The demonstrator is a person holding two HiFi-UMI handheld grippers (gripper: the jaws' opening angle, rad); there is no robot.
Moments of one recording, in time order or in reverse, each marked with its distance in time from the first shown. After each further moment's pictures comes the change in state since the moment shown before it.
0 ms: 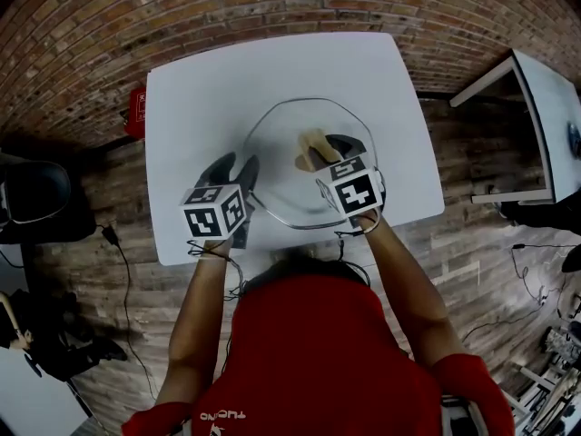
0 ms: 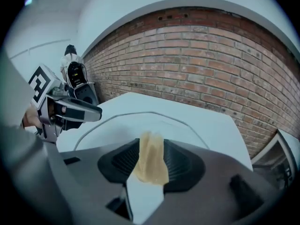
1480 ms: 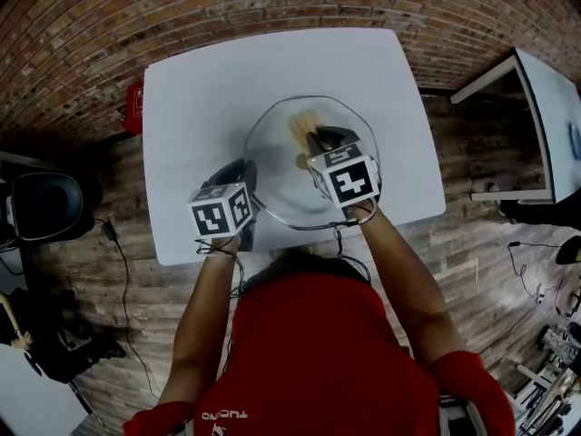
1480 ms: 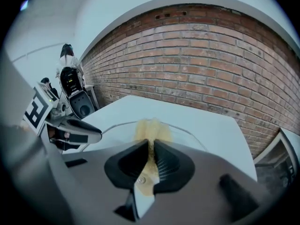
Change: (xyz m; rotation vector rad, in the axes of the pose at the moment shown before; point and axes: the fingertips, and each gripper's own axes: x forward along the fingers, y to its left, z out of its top) left arm 0.014 0.013 -0.032 -0.097 0.103 0.072; right arm 0.013 0.001 0.025 0.035 -0.002 0.014
